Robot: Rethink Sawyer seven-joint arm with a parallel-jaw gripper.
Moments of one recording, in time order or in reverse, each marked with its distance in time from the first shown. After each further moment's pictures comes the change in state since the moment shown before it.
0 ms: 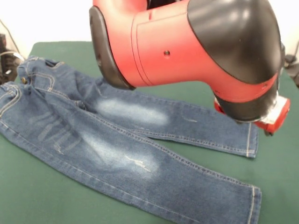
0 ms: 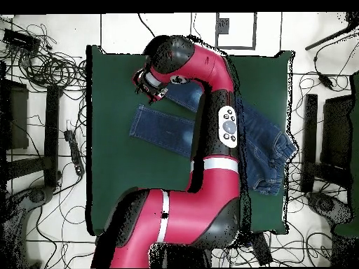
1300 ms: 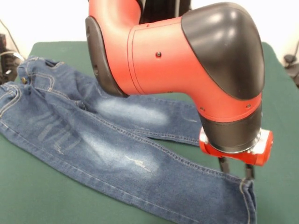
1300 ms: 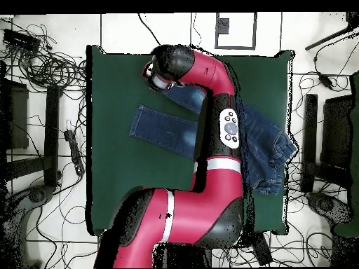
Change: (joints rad) arm -0.017 0.000 0.016 0.061 -0.071 -0.375 -0.236
